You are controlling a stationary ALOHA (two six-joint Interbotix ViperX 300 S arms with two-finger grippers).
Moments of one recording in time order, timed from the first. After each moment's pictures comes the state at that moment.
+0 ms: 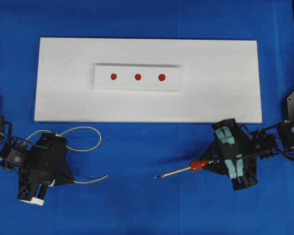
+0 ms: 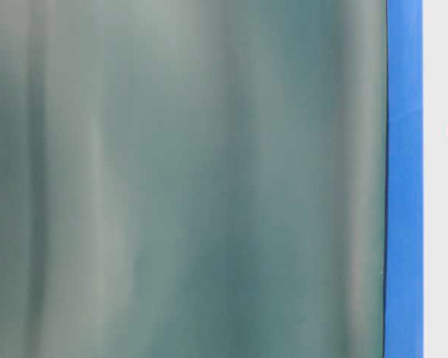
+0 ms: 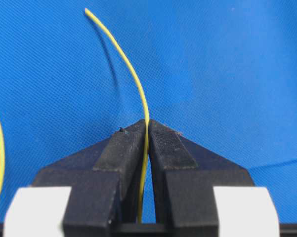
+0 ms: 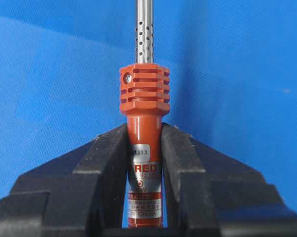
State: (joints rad) left arm -0.50 -0.04 1.04 0.00 -0.29 -0.35; right arm 0.39 -0.08 1.04 0.18 -0.19 0.11
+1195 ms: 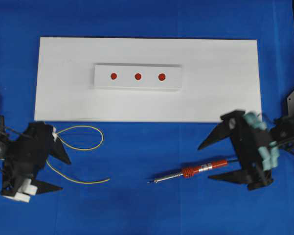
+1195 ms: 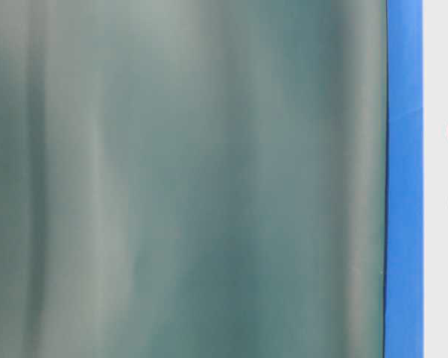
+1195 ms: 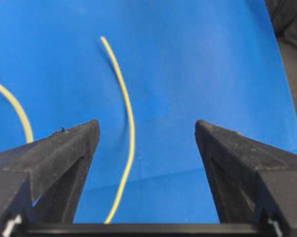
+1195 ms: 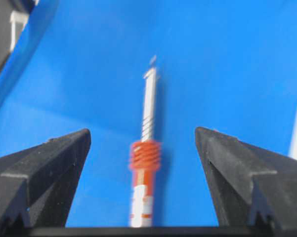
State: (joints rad) left arm -0.45 -0.38 0.98 0.00 0.07 -0.33; right arm 0.34 -0.43 1.00 0.21 -0.05 0.02
